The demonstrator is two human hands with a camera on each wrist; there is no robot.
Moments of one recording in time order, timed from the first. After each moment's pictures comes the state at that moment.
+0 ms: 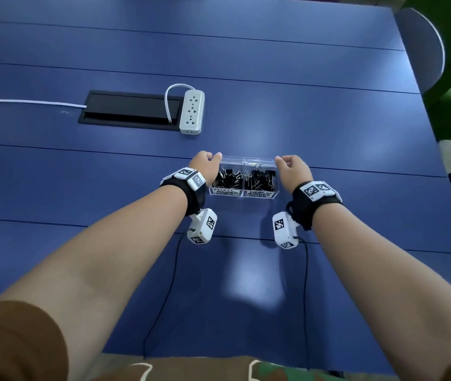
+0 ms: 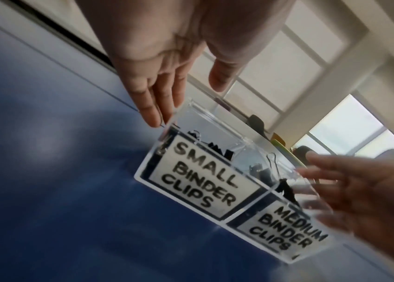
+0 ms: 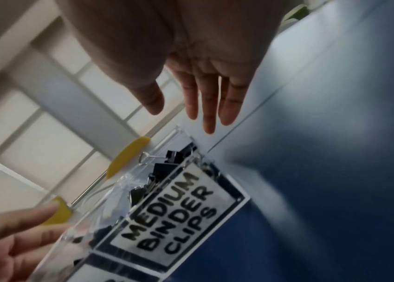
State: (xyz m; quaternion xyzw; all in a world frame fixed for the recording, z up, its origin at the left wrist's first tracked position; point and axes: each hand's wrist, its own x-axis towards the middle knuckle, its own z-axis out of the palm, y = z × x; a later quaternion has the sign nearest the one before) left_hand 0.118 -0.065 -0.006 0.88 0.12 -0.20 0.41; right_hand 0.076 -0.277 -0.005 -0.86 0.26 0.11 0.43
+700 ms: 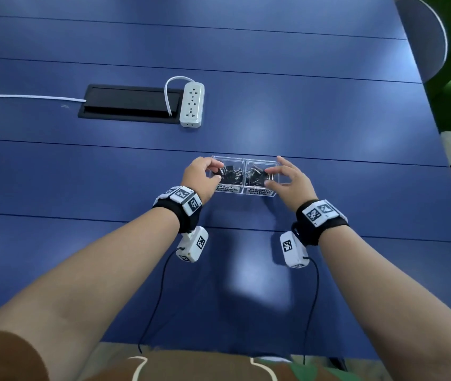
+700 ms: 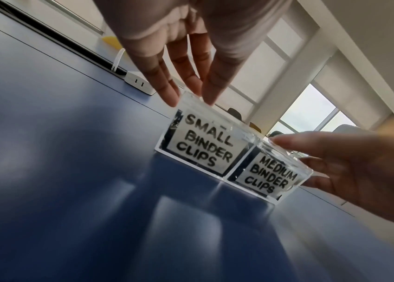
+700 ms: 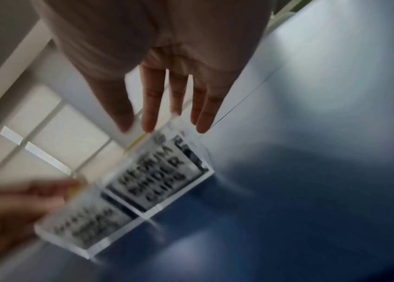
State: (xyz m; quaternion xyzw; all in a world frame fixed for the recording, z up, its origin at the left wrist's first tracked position) left_hand 0.062 -0.047 -0.004 0.88 0.00 -0.11 0.45; right_hand 0.022 -0.275 -0.013 -0.86 0.12 0.09 0.50
